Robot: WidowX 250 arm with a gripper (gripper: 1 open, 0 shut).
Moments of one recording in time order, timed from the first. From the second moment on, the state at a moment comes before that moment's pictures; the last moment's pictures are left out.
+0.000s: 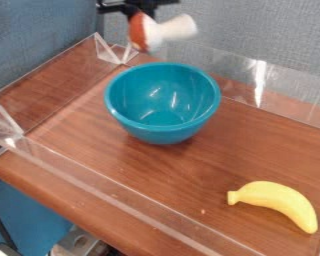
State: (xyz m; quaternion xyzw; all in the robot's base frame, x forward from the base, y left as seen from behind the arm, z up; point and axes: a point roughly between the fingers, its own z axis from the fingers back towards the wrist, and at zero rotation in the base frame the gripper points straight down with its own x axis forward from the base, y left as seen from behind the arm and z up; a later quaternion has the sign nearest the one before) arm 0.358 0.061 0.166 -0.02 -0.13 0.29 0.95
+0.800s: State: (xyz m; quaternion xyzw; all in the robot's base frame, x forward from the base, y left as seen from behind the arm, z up) arm 0.346 0.039 0.098 0.02 -0.12 0.14 0.98
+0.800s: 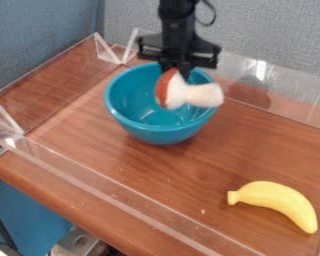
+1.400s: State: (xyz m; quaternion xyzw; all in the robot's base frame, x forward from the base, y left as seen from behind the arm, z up) arm 0.350 0.063 0.036 0.04 -0.09 0.12 0.99
